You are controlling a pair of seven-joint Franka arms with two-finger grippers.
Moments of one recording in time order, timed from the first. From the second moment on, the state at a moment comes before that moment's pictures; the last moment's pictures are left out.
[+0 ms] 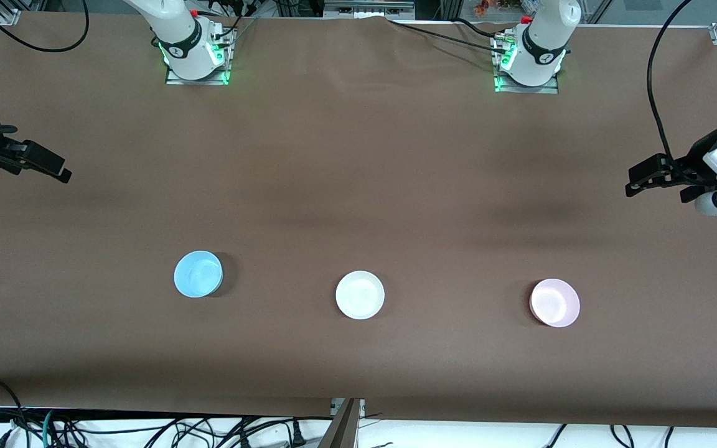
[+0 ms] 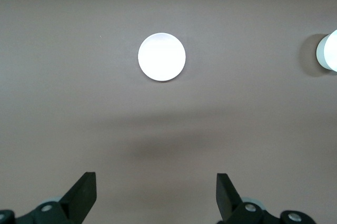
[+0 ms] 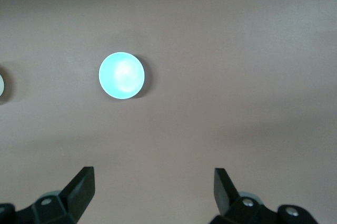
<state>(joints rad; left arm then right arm) 0.02 0.18 -0.04 -1.42 -0.03 1.59 0.04 0.17 0.07 -0.20 -1.58 0.06 1.67 0.15</state>
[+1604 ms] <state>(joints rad) -0.01 0.53 -0.05 -1.43 -0.03 1.98 -0.03 0.17 0.07 -0.20 -1.58 0.06 1.67 0.15</state>
